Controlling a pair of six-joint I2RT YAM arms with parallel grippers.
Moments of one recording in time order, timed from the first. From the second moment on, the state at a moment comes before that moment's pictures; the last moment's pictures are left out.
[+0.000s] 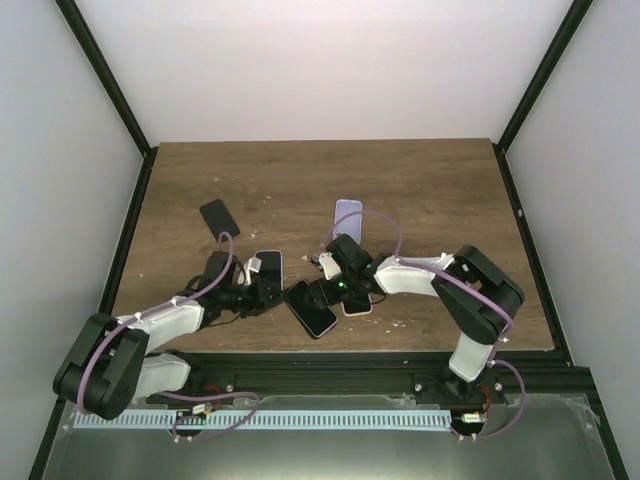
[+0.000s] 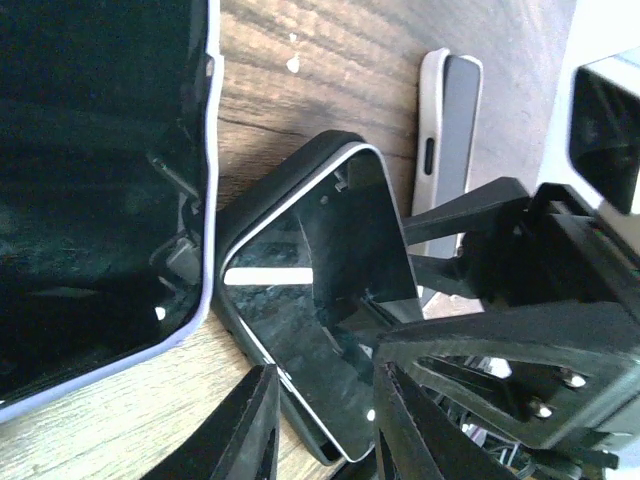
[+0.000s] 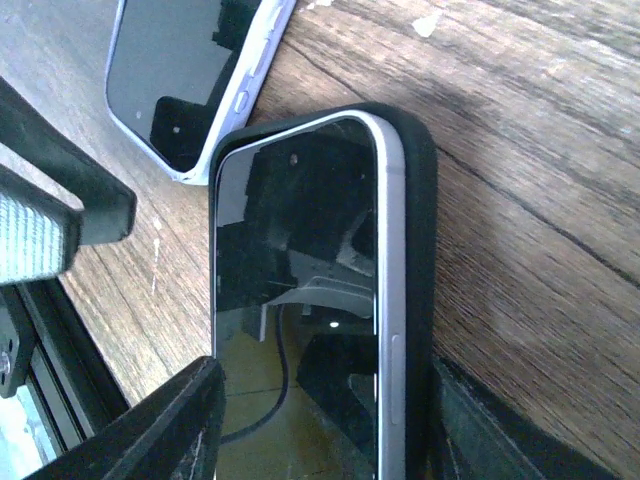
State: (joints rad) left arm -0.39 1.22 0.33 0.08 0.69 -0.91; right arm 0.81 1.73 0.86 -0.13 -0.49 0.41
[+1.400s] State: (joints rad) left arm -0.53 1.43 0.31 0.29 0.63 -0.98; right arm 0.89 1.56 0.71 -0.13 -0.31 0.73
